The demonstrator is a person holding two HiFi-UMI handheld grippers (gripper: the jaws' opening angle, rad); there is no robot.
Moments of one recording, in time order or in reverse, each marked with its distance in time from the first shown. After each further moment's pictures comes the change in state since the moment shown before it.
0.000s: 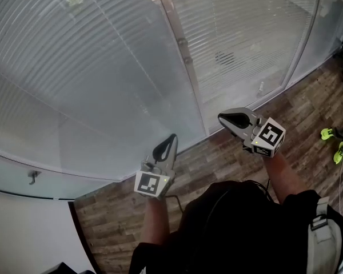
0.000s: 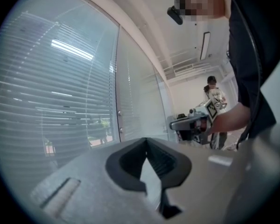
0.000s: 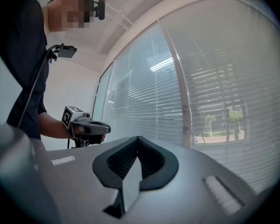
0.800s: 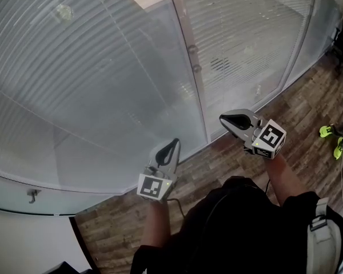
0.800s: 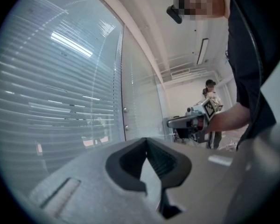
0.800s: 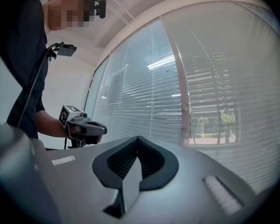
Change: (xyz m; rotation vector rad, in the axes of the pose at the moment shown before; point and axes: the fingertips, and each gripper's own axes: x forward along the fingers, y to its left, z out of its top) left arm 0.005 0.048 -0.018 -0.027 -0.025 -0.084; right arm 0.045 -0.010 -0.003 -0.048 0.033 -0.079
